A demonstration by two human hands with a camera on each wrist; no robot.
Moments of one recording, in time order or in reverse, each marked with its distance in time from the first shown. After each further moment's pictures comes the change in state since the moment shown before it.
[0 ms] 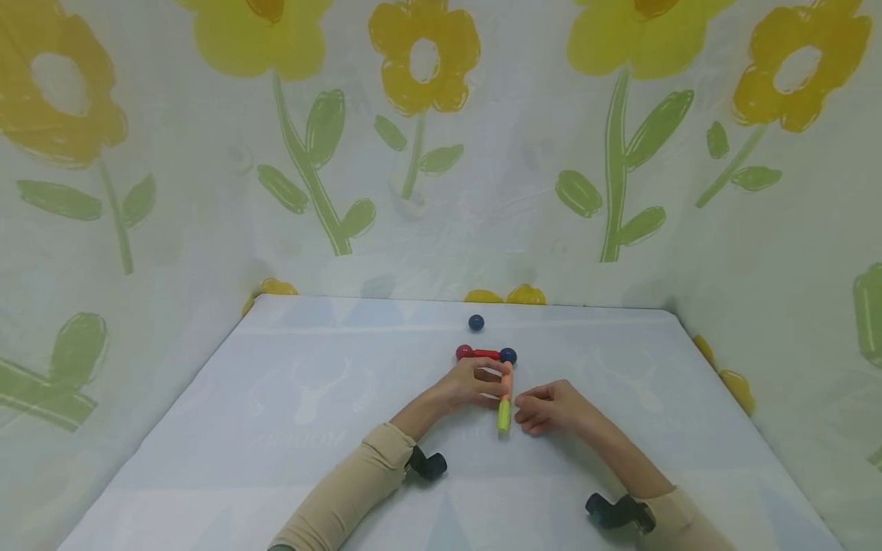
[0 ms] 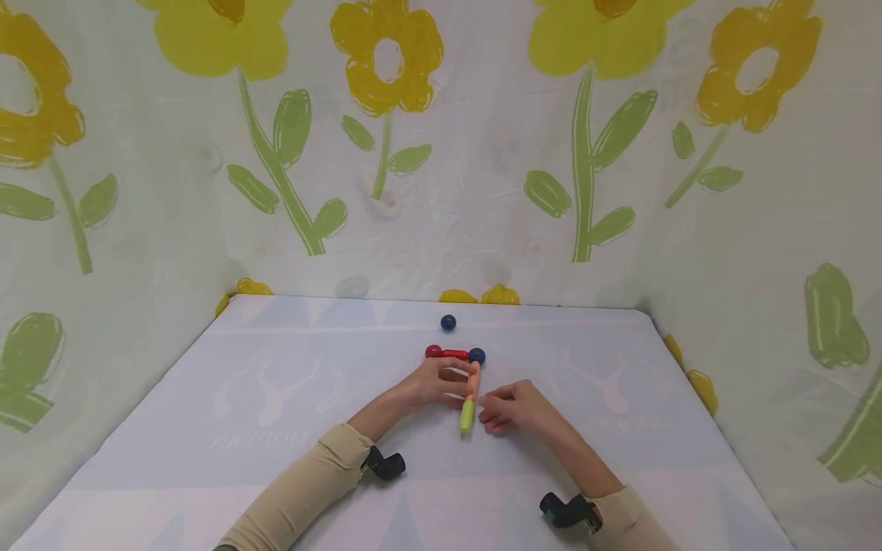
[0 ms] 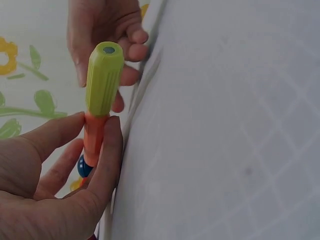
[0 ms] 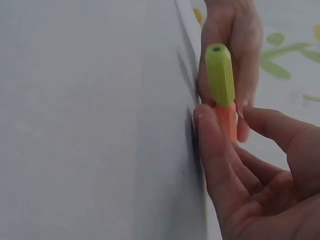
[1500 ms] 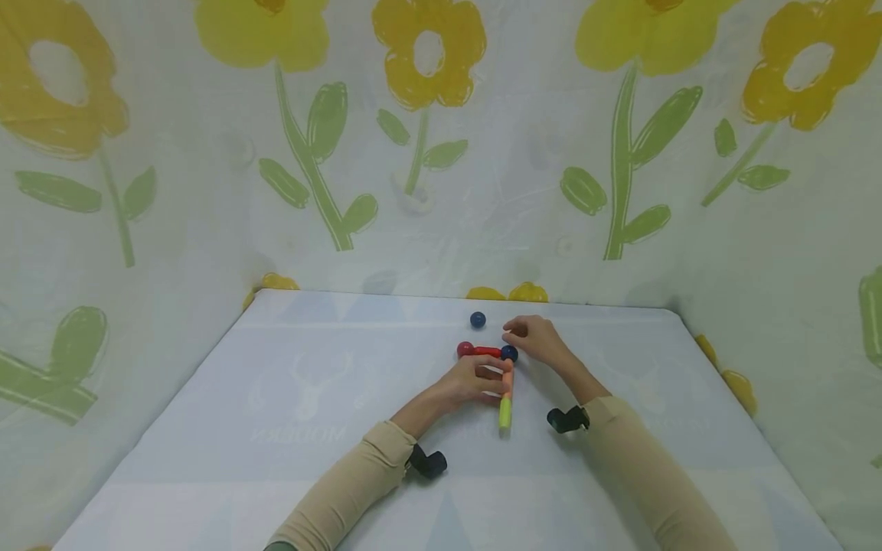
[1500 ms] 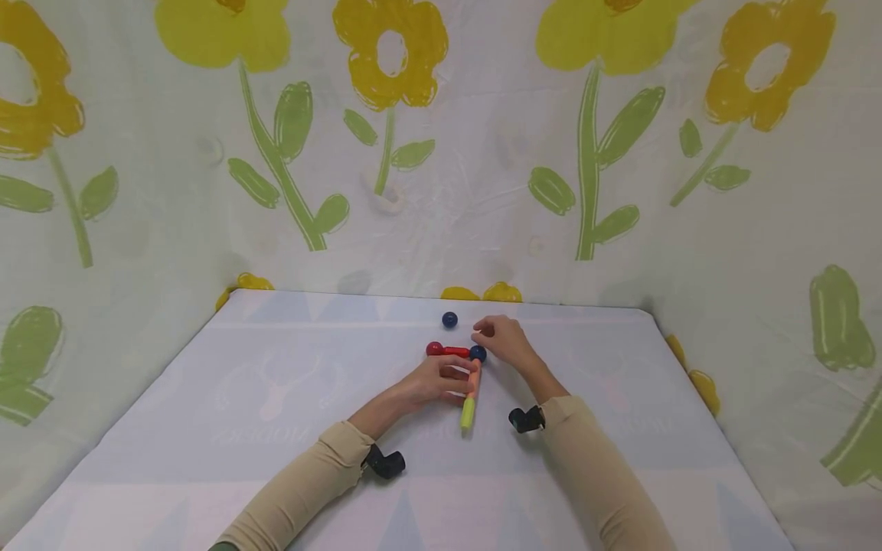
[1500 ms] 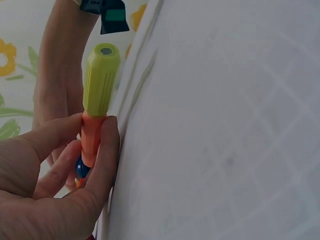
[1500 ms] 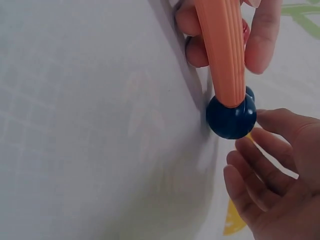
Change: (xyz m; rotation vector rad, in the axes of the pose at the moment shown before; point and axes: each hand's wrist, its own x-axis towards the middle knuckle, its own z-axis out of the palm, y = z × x) left_hand 0.002 -0.003 -0.001 0.011 0.003 0.002; right_hand 0.101 -0.045 -0.026 -0.500 0.256 -0.246
